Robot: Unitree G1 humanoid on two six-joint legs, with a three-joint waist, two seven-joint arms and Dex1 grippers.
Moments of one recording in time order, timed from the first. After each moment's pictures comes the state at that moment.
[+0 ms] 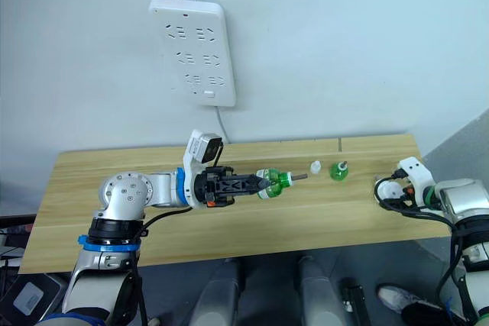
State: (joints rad) left arm -0.59 0.39 0.04 0.04 -1.07 1.34 -1.02; right arm -0.55 -0.88 0.15 0.57 0.15 0.72 0.99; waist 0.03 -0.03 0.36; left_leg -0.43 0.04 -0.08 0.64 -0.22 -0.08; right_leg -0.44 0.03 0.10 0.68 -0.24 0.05
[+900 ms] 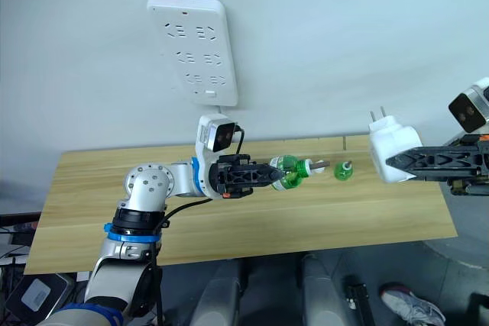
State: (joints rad) left arm -0.68 0.25 0.01 0.05 -1.08 1.25 -1.10; right arm -0.45 -1.49 -0.17 0.10 1.94 1.45 0.74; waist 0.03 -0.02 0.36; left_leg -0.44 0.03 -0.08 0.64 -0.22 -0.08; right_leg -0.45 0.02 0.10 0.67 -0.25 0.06
